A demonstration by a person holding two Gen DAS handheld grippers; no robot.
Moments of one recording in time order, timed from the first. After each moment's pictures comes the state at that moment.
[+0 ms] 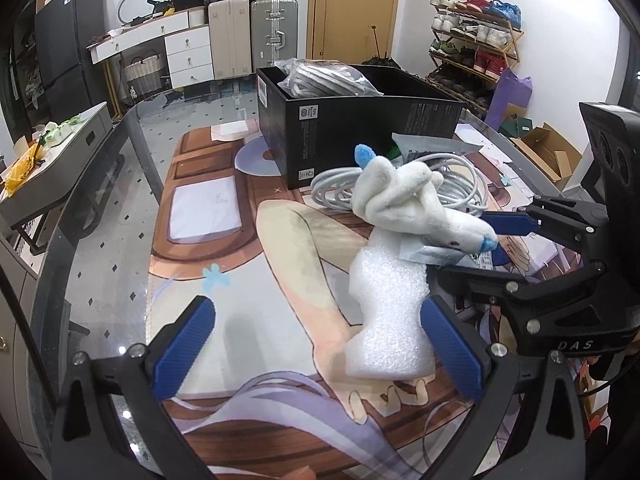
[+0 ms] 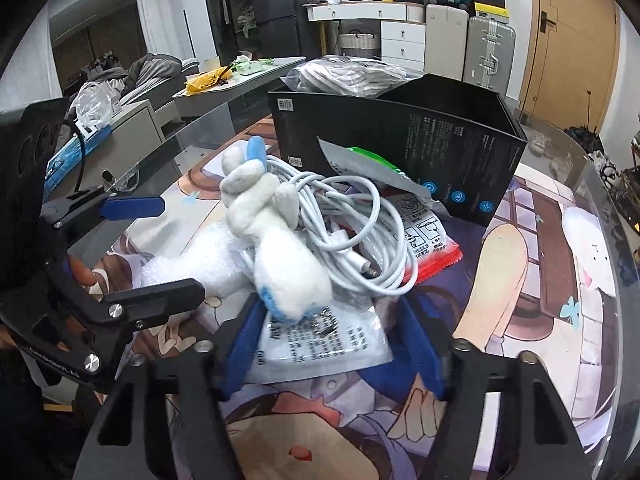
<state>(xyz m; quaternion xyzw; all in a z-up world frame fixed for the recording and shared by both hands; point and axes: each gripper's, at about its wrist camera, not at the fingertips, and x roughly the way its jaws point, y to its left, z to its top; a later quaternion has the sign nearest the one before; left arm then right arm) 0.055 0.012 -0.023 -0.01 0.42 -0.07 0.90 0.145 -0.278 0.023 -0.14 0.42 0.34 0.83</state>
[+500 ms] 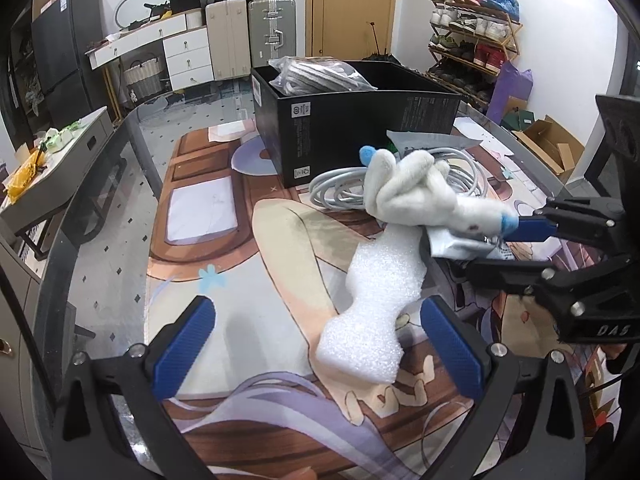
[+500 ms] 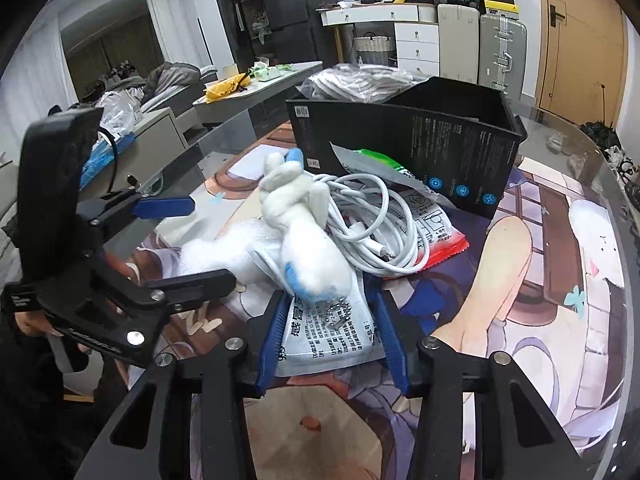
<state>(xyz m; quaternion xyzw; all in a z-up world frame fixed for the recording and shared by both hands) 0.054 0.005 -0.026 0.01 0.42 -0.07 0.90 0.140 -0.298 0.033 -0.10 0.42 0.38 0.82</state>
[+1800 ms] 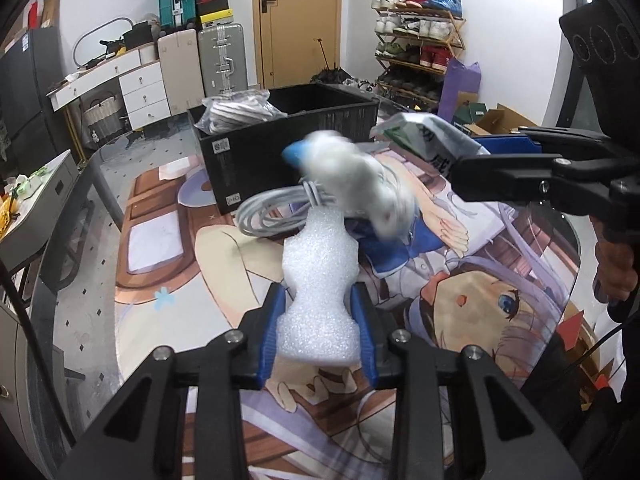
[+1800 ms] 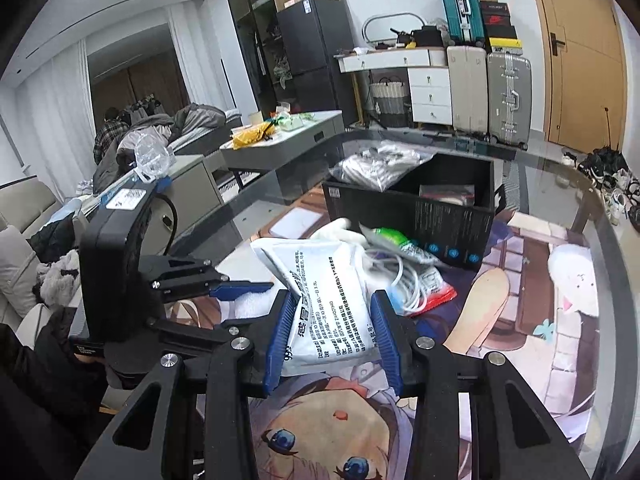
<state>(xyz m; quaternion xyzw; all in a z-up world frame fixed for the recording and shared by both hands) 0.021 -0.026 -0.003 0.04 0.38 -0.15 0.91 0.115 -0.330 0.095 -0.06 0.35 0.42 0.84</state>
